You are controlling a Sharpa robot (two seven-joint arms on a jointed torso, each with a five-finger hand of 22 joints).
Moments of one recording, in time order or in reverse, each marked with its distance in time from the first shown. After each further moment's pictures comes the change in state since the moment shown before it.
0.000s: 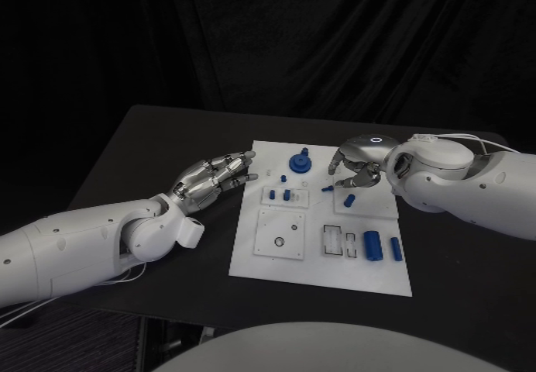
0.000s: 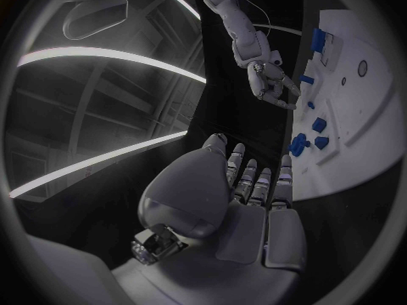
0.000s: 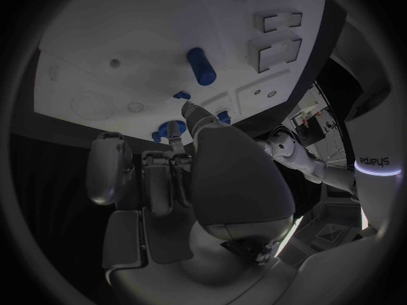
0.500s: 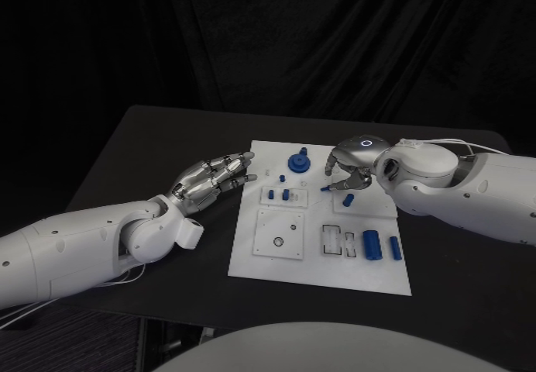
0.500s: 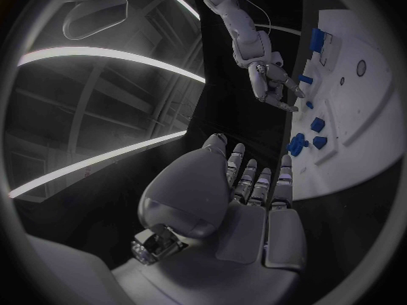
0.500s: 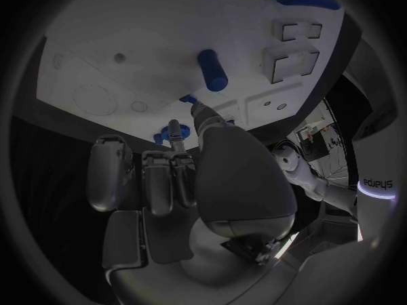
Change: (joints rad) left arm -0.002 0.004 0.000 -0.003 0.000 0.001 -0.001; left_hand 0.000 0.000 0.000 0.000 0.000 0.000 0.000 0.000 0.000 0.000 0.000 0.000 0.000 0.000 0.000 0.000 0.000 0.000 0.000 0.000 0.000 0.000; right arm -0.018 0.032 -0.001 0.001 -0.123 -0.006 -0.085; right_hand -0.054 -0.001 -0.057 0.046 -0.021 0.017 0.000 0.017 0.030 0.001 -0.001 0.004 0.000 0.000 0.000 0.003 0.000 0.000 0.015 -0.002 0.036 0.000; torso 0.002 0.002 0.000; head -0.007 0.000
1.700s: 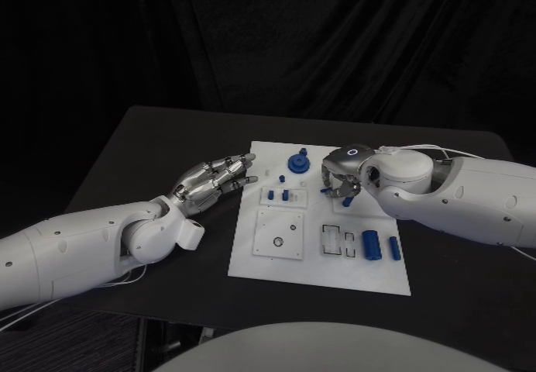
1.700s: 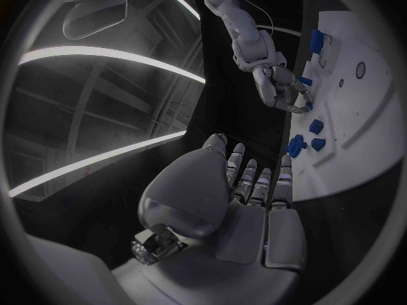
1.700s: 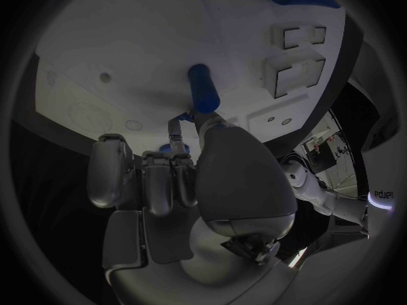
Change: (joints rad) left arm -0.005 0.008 0.000 -0.007 0.000 0.005 -0.005; left_hand 0.000 0.000 0.003 -0.003 0.000 0.000 0.000 0.000 0.000 0.000 0.000 0.000 0.000 0.000 0.000 0.000 0.000 0.000 0.000 0.000 0.000 0.000; right arm -0.027 0.067 0.002 -0.024 -0.036 0.118 -0.098; right_hand 0.006 0.014 0.028 -0.036 0.258 0.034 0.006 0.017 0.065 0.000 0.000 0.000 0.000 0.000 0.000 0.000 0.000 0.000 -0.016 -0.001 -0.017 0.000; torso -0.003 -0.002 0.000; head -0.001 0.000
